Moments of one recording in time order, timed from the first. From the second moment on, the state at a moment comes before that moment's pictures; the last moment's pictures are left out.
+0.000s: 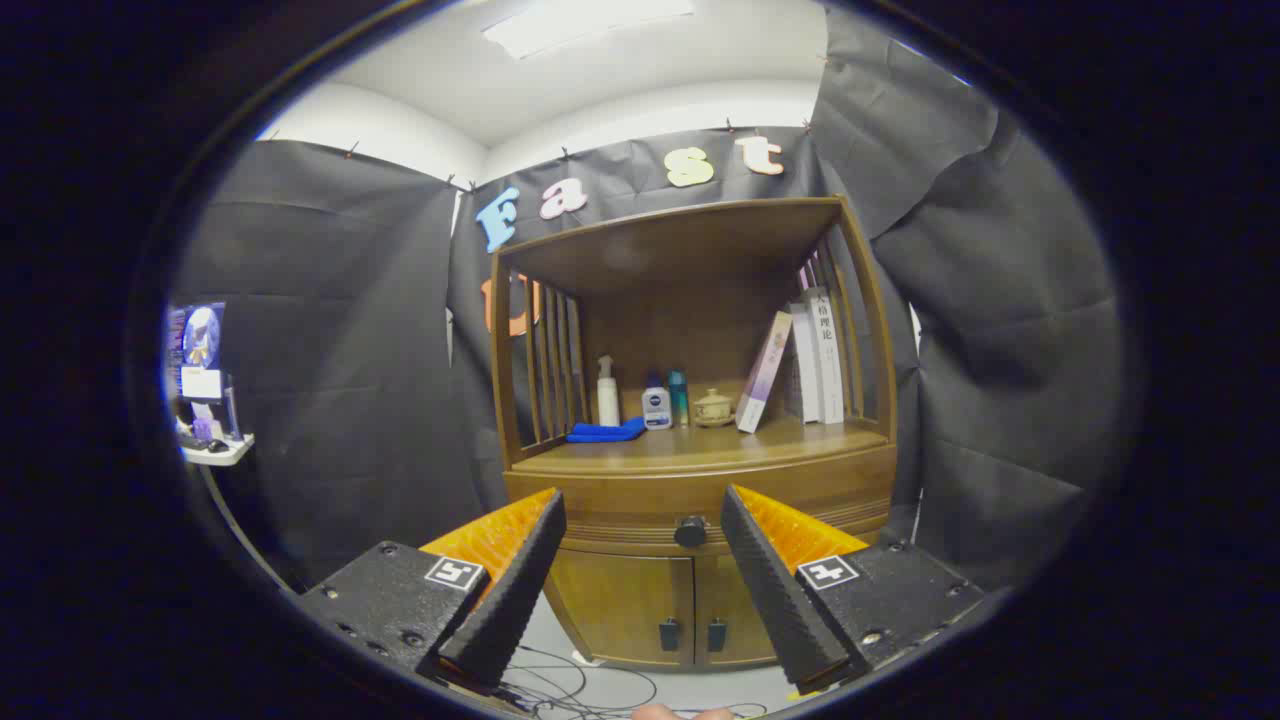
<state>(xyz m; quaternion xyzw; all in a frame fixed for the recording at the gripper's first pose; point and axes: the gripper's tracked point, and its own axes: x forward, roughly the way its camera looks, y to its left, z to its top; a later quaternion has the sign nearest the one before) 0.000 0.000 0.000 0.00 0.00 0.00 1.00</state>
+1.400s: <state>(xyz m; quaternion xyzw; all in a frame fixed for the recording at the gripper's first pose) 0.122 -0.038 -0.069 -0.01 0.05 -0.05 1.00</state>
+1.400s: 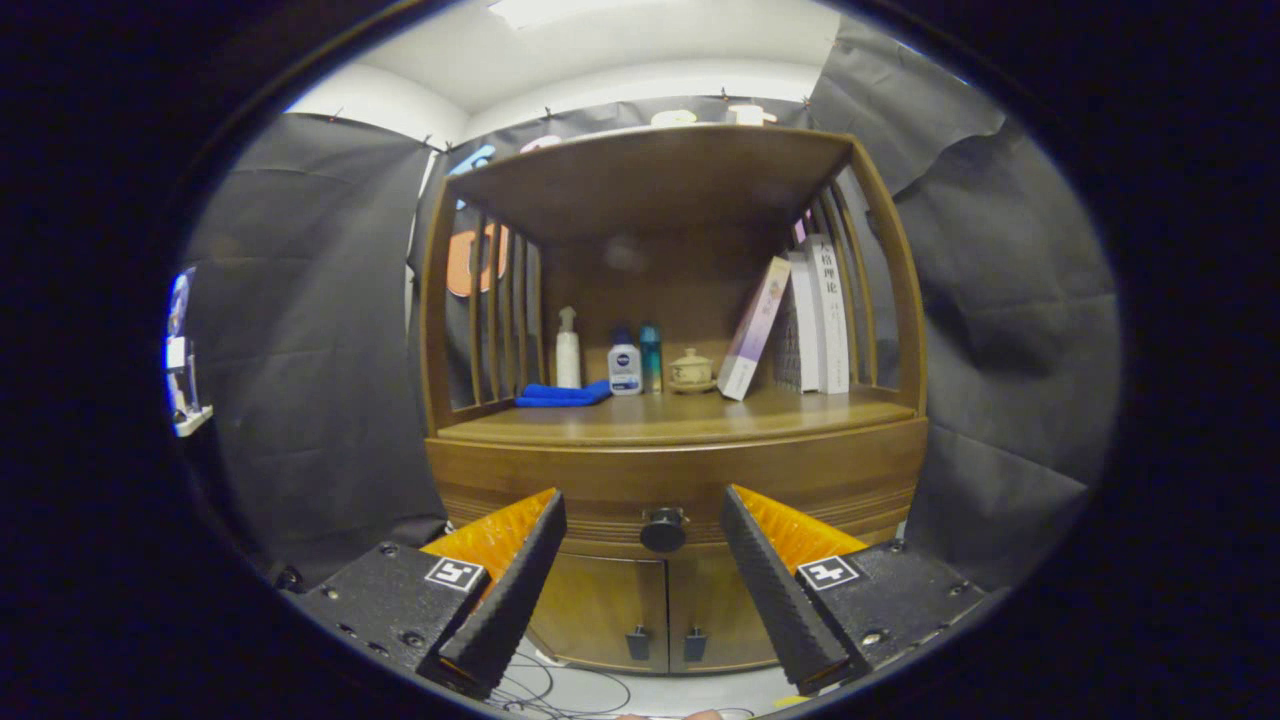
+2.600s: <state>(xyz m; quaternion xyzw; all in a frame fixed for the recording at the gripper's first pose) 0.205 -0.069 -0.148 0.01 0.13 -0.09 0.99</state>
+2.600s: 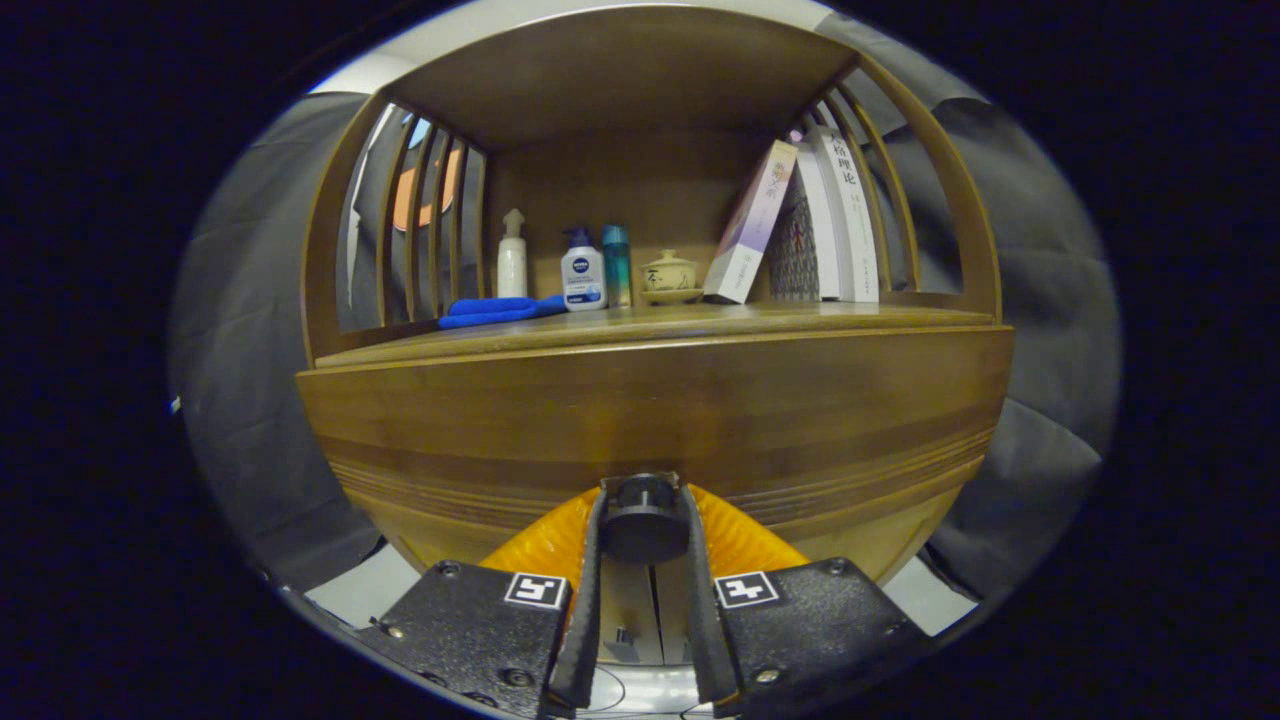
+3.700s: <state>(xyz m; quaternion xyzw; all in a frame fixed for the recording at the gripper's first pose) 0.022 -0.035 -0.161 0.01 0.15 -0.04 0.99</state>
